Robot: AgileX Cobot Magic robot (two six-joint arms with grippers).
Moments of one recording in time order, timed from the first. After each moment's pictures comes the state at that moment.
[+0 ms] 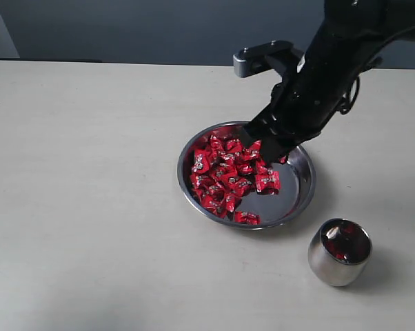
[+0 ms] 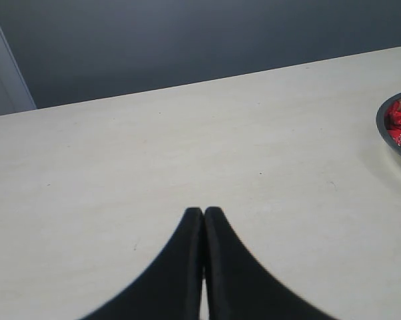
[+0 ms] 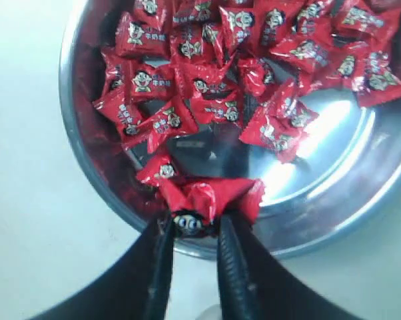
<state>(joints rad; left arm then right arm) -0.06 0.00 0.00 0.13 0.31 -0.05 0.46 1.73 -1.28 0.22 1.00 -0.24</state>
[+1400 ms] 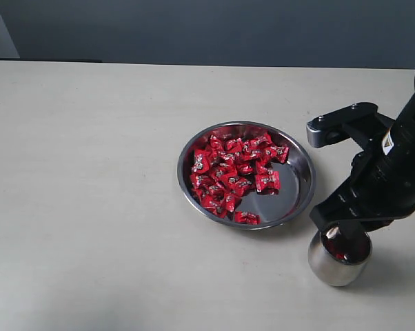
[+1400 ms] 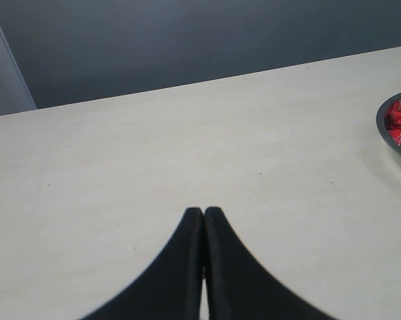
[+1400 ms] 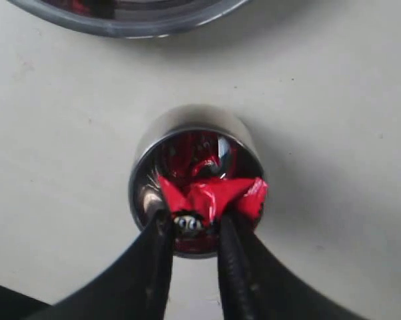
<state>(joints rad) -0.06 0.00 0.00 0.13 0.31 -0.05 0.46 1.40 -0.85 0.03 1.03 0.00</state>
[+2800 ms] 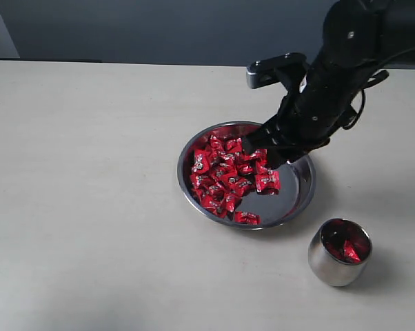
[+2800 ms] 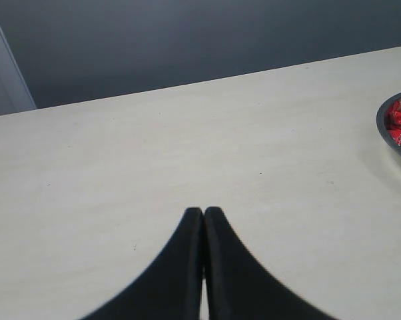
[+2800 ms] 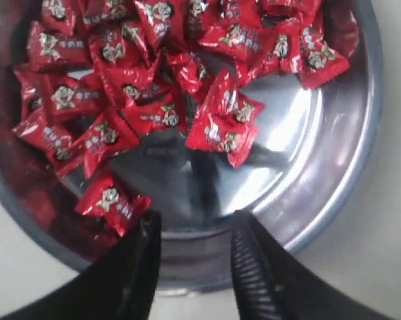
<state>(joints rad) -0.06 0.00 0.00 0.13 0.31 -0.05 0.46 1.77 -1.21 0.10 0.87 -0.06</state>
